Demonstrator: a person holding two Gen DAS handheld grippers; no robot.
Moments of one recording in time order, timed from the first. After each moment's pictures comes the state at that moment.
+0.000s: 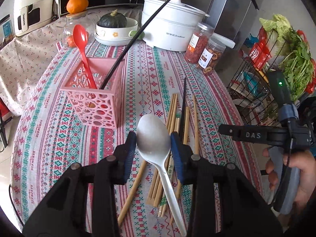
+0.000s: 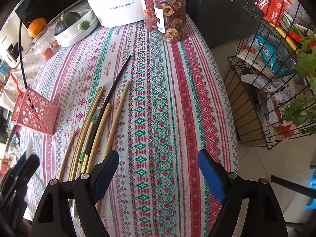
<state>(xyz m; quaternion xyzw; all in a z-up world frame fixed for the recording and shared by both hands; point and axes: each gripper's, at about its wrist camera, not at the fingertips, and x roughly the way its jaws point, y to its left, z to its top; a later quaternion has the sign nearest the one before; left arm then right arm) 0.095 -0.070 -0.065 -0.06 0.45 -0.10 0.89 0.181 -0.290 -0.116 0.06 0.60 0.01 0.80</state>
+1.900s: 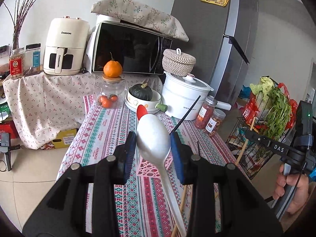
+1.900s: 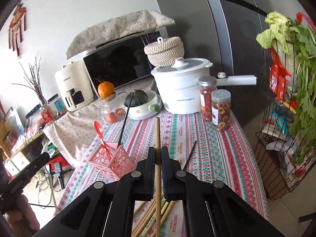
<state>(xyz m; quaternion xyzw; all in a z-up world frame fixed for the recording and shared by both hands) 0.055 0.043 -0.006 -0.11 0.23 -0.08 0.96 0.102 -0.224 0.013 0.10 0.29 0.12 0.94</state>
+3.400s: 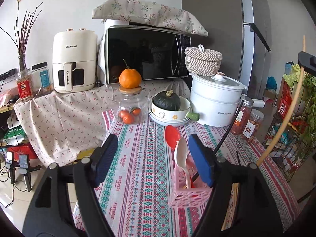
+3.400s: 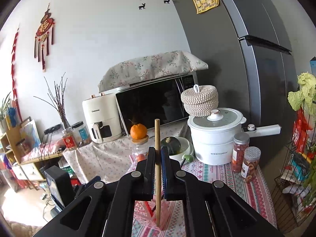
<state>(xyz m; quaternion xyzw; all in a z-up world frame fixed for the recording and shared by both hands) 0.121 0.044 -0.019 -0.03 0.23 0.01 0.97 0.118 -0.172 0.095 0.11 0.17 0.18 0.96</state>
